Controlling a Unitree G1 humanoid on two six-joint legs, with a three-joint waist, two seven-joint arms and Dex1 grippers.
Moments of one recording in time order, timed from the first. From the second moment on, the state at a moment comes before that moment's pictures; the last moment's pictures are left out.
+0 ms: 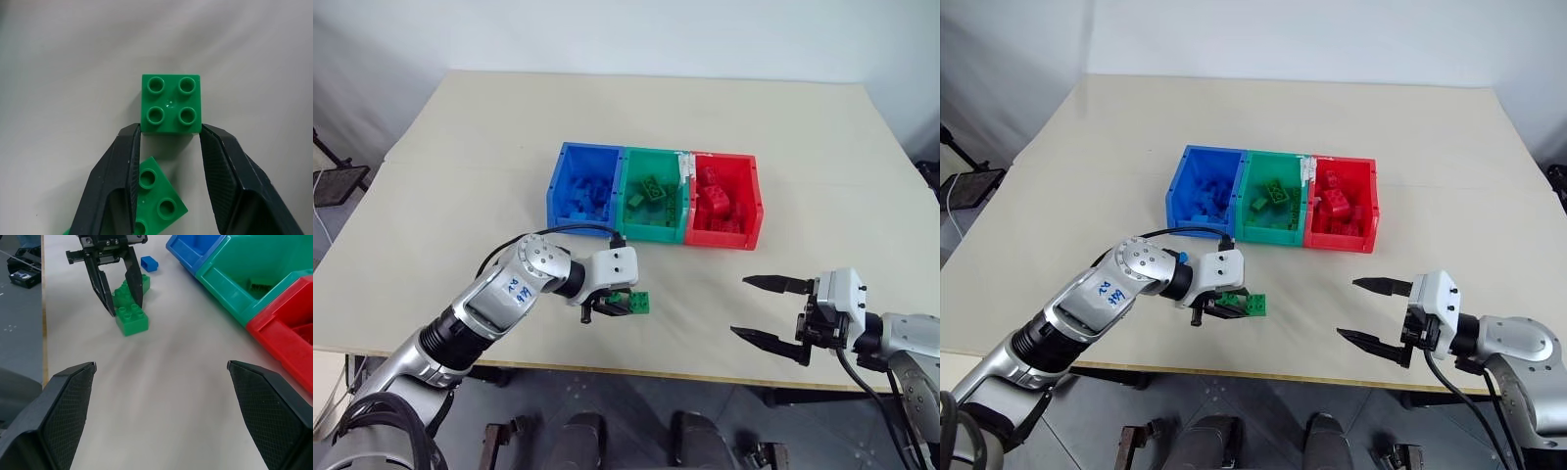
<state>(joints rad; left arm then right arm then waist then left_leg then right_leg) -0.72 0.66 -0.55 -0.23 -0.10 0.78 -1.00 0.05 -0.78 -0.24 -0.30 0.55 0.19 1.14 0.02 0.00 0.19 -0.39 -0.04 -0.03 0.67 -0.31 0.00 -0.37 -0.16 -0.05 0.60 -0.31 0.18</state>
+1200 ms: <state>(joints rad) -0.93 0.36 -0.11 0.42 -0.16 0.29 -0.81 0.06 -0.60 -0.37 -0.31 0.53 0.09 0.86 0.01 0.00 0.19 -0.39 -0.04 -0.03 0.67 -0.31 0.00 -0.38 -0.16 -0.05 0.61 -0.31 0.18</state>
